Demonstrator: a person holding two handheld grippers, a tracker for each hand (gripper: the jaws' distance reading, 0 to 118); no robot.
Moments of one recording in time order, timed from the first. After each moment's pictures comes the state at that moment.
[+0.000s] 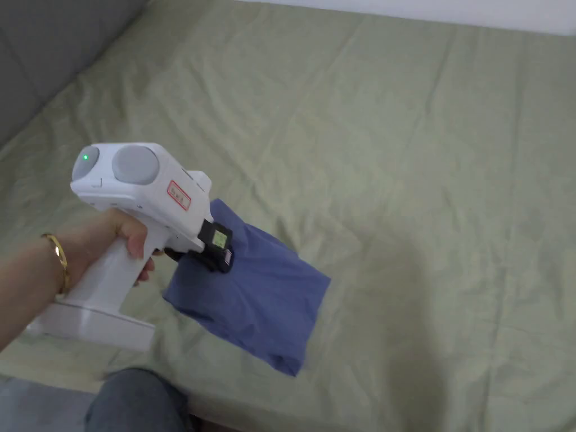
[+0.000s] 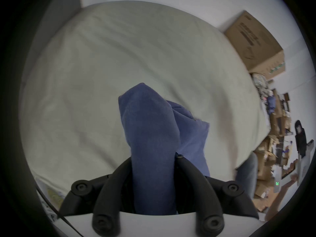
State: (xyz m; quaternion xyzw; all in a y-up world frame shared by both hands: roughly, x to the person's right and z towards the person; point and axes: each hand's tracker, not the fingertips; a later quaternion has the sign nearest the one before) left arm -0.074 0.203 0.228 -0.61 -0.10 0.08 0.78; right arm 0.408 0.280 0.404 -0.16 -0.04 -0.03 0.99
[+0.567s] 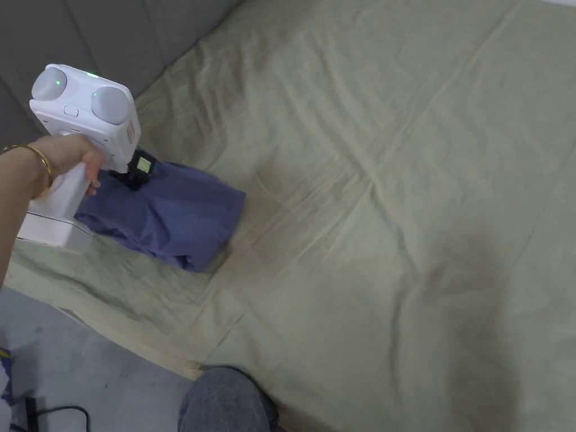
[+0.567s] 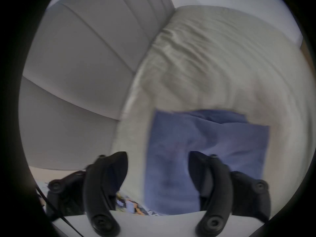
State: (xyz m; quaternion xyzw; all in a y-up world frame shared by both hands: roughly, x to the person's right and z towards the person) left arm -0.330 0.184 0.191 -0.59 0.23 -0.07 0.77; right arm 0.400 0.275 0.393 -0.18 0.01 0.00 0.98
